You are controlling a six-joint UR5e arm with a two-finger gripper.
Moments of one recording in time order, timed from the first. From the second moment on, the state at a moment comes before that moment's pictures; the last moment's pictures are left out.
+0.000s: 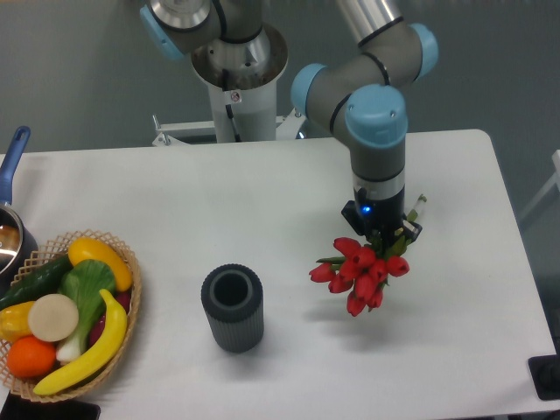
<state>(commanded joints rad) 2.57 -1.95 -1.80 -0.75 1.69 1.17</state>
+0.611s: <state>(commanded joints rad) 2.54 -2.00 -1.77 -0.76 1.72 1.15</state>
